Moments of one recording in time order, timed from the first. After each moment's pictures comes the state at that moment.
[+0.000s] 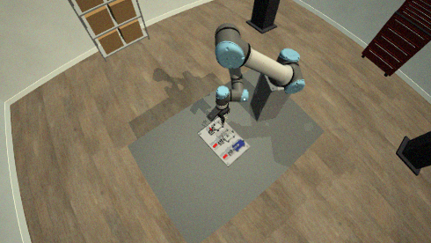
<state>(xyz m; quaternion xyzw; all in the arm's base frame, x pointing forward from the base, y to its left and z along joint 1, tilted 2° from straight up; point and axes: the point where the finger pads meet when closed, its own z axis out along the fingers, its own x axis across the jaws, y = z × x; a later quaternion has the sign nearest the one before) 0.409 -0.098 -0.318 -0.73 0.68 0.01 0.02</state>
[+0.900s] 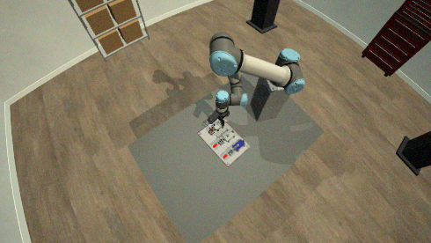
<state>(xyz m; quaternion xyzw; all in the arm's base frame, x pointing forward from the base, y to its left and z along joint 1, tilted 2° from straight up) 0.409 -0.096 -0.362 -0.73 0.68 0.01 0.02</state>
